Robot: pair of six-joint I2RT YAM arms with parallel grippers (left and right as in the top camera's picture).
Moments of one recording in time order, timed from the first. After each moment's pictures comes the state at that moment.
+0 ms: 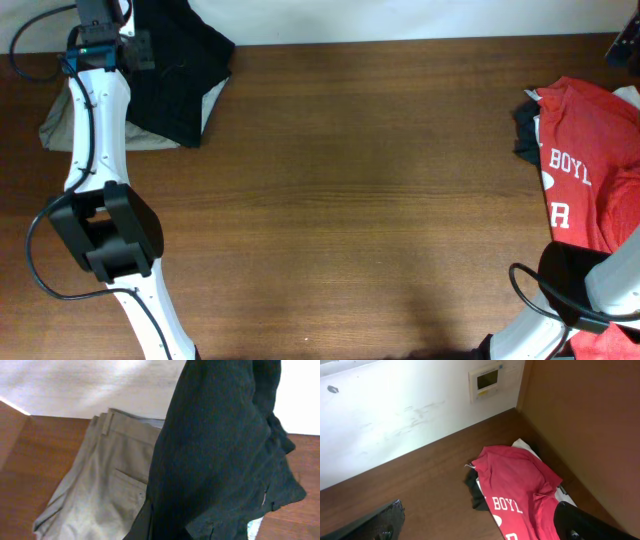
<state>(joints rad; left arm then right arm) 0.15 2.26 2.23 -0.70 -0.16 0.10 -0.29 1.94 3.04 -1.69 0.18 0.13</state>
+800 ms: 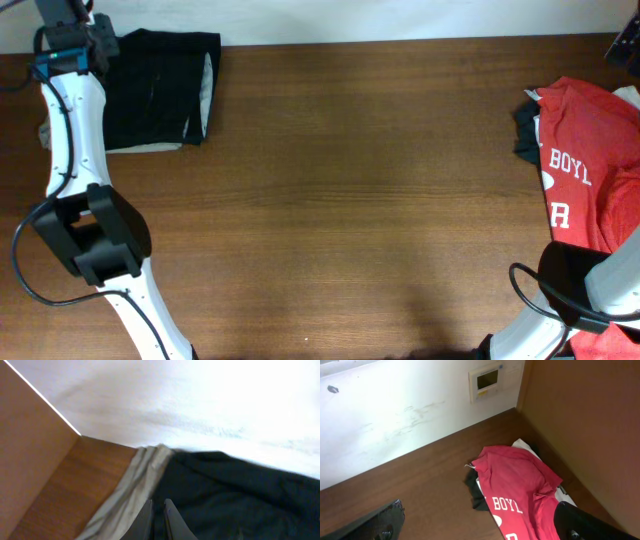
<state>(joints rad) 0.24 2.28 2.25 -0.52 -0.21 0.08 -0.29 1.94 3.04 -1.69 0.18 0.13</state>
